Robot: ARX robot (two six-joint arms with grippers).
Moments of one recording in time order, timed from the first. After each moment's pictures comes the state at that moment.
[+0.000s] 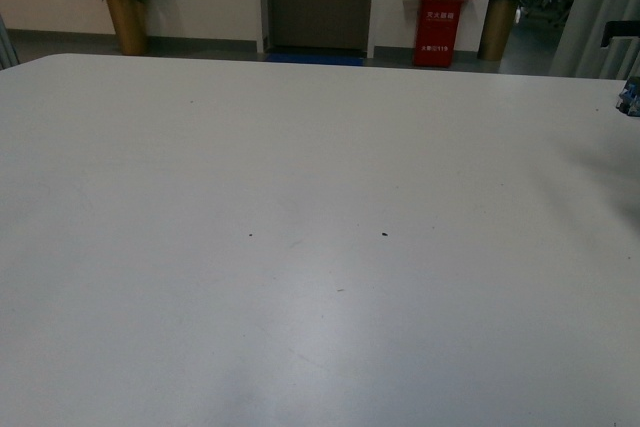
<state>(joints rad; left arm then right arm) 0.00 0.00 0.03 0.00 0.00 -0.01 0.17 1.67 0.97 0.46 0.75 0.08</state>
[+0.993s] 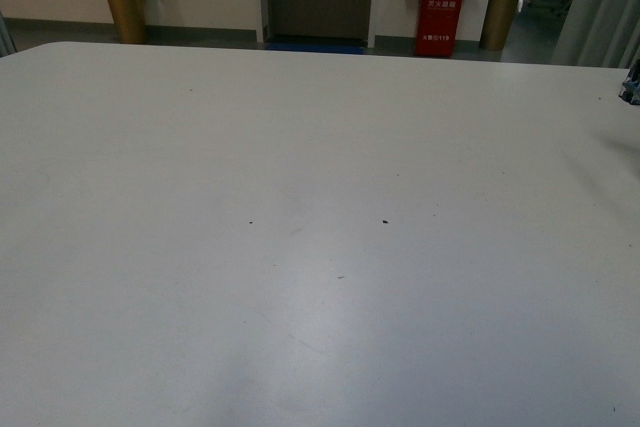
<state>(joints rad) 0.00 0.00 0.03 0.00 0.00 -0.01 0.06 1.79 0.97 0.50 0.70 0.15</state>
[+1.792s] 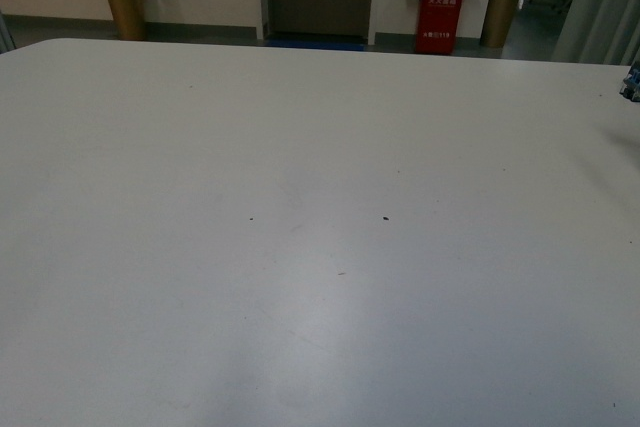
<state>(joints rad) 0.00 0.00 0.03 0.00 0.00 -0.01 0.05 1.79 0.98 0.45 0.70 0.23</state>
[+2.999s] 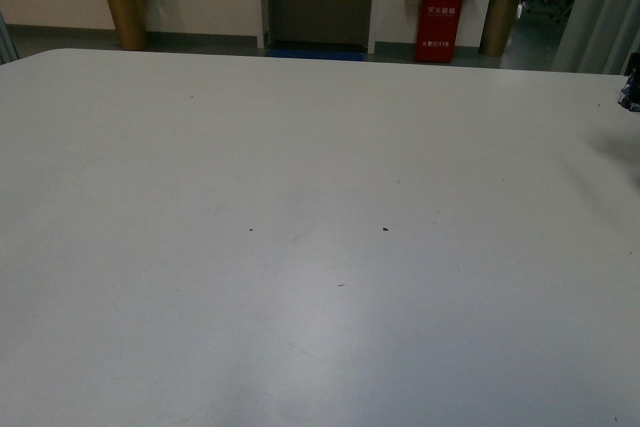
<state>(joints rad) 0.00 0.00 0.03 0.00 0.00 -0.01 0.08 1.76 0.98 0.48 0.70 0.16</state>
